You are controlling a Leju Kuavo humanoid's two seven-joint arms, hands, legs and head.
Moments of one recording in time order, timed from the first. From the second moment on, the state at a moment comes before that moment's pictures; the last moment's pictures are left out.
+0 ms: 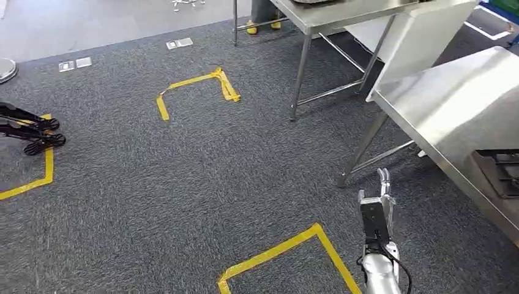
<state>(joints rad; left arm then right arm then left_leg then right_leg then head) -0.10 -0.12 1.41 -0.21 -1.06 0.60 -0.16 -0.05 0.06 -0.26 -0.83 0.33 -0.30 -0.62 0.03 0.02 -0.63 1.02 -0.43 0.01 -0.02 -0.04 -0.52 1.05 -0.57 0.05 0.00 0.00</state>
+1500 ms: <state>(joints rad) -0.10 -0.10 1.38 -0.22 -1.07 0.57 -0.20 -0.17 0.01 -0.46 -0.51 0.38 -0.31 -0.60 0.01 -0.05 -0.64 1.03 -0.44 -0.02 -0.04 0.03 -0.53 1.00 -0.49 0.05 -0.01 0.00</state>
